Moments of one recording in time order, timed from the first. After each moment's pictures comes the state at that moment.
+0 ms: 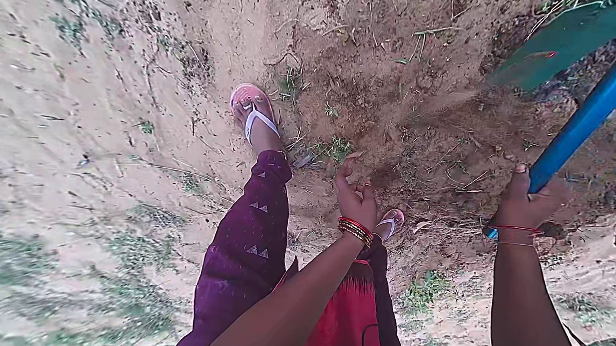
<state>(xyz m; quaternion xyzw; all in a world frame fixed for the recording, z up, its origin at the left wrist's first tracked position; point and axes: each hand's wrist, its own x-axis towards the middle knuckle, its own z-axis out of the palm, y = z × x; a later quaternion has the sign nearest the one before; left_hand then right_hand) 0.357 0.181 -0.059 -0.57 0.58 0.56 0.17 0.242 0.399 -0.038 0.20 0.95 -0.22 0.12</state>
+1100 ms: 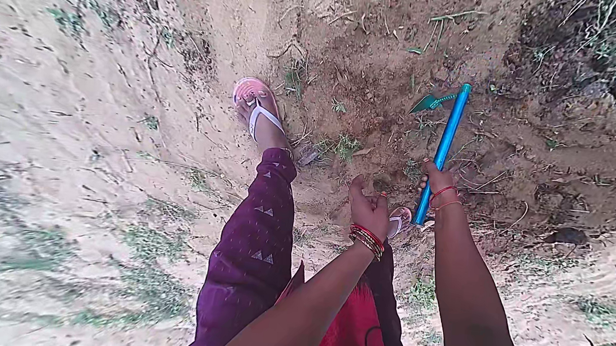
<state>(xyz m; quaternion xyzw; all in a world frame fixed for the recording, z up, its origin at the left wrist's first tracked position) 0.355 0.187 -0.058 -0.60 0.51 0.56 0.26 0.283 0.327 -0.148 0.50 0.69 -0.30 0.43</state>
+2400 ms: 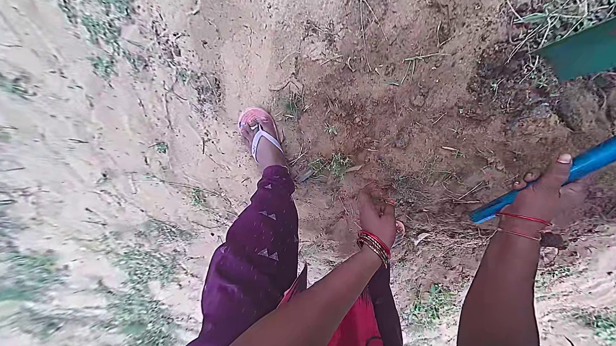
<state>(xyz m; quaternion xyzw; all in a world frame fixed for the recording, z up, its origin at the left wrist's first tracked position) 0.329 0.201 -0.038 -0.57 0.48 0.61 0.26 0.199 0.370 -0.036 0.34 0.82 -0.46 -0.04</state>
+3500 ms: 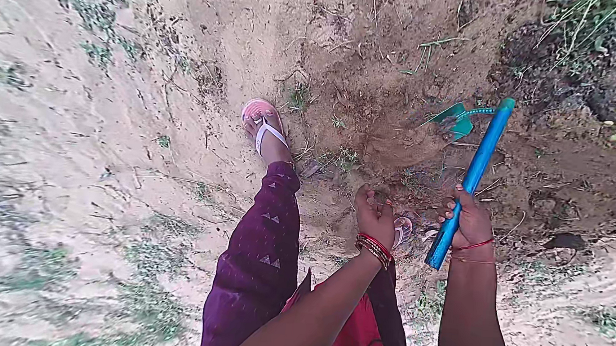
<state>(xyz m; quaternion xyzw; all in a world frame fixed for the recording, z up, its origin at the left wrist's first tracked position) 0.342 0.189 -0.047 -0.61 0.47 0.59 0.24 0.274 0.312 -0.044 0.54 0.60 -0.52 0.26</state>
